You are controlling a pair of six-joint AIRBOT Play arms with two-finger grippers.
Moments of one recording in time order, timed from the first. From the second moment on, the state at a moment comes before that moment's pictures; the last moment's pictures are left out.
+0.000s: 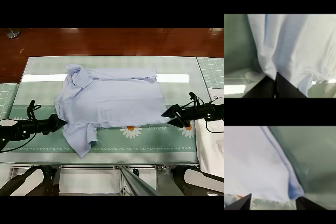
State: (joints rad) left arm 0.37 -1.07 0.35 0.61 -0.95 -1.04; right arm -0.37 -1.36 0.72 -0.90 1.17 1.34
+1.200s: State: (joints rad) left arm 0.36 -0.84 1.80 0.84 -1.22 -1.23; right arm -0.16 -1.00 2.02 -1.09 1.46 1.48
